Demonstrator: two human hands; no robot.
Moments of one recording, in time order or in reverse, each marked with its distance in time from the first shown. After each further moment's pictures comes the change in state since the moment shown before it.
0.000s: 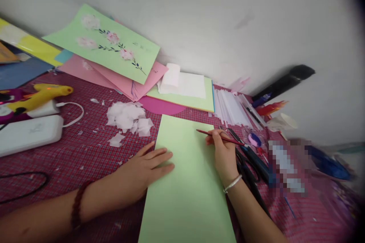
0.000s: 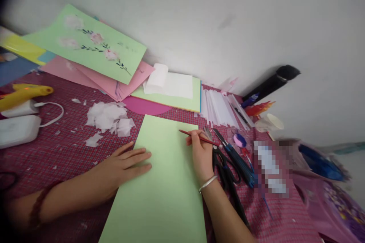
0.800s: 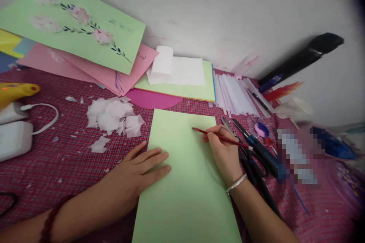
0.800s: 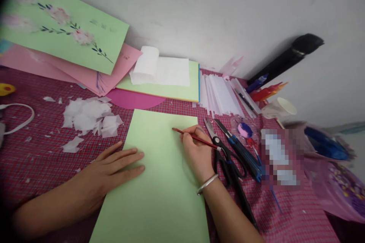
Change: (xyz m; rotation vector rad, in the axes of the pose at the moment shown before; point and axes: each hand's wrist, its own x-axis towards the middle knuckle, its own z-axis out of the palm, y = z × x) left_hand -0.001 -0.005 -0.001 0.012 0.008 0.019; right_hand -0.004 -0.009 0.006 -0.158 0.017 0.032
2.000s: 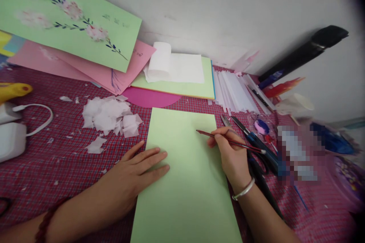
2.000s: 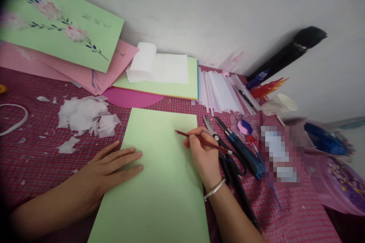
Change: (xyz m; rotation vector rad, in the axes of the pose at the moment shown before) left_hand 0.003 0.002 -0.006 0.017 0.005 0.004; right_hand -0.007 0.006 -0.024 0.066 -0.018 0.011
